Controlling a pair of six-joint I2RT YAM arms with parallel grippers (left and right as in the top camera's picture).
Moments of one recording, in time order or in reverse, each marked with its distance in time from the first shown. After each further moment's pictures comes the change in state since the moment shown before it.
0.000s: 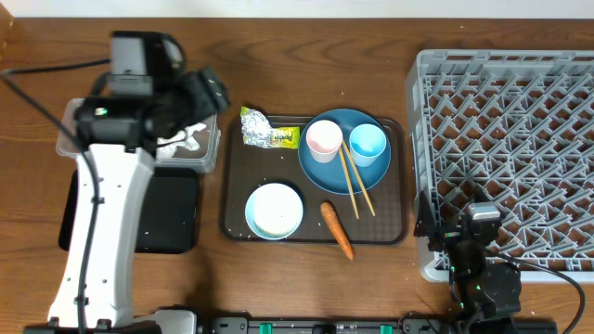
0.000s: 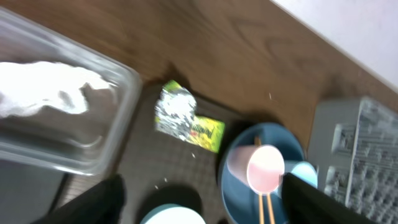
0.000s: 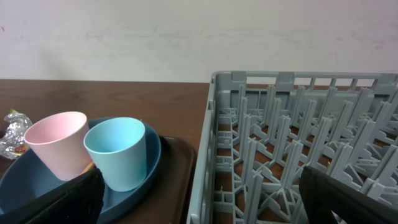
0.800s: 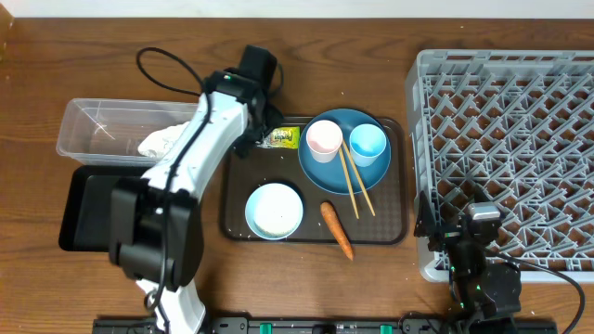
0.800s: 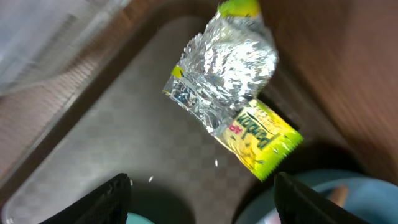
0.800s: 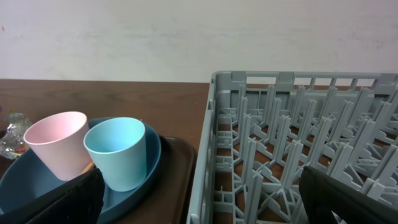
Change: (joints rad) left arm -0.225 0.443 -0.010 0.027 -0.233 -0.523; right arm 0.000 0.000 0.000 0.000 0.000 0.000
